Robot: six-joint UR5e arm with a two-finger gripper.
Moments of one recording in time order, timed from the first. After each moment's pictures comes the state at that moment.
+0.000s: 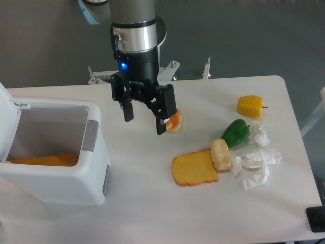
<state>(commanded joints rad) 2.33 -1.67 -1.50 -0.99 1.46 0.98</state>
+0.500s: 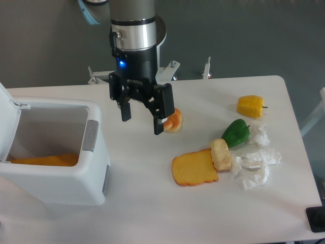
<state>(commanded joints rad) 2.34 -1.67 -1.48 -0.99 1.37 0.99</state>
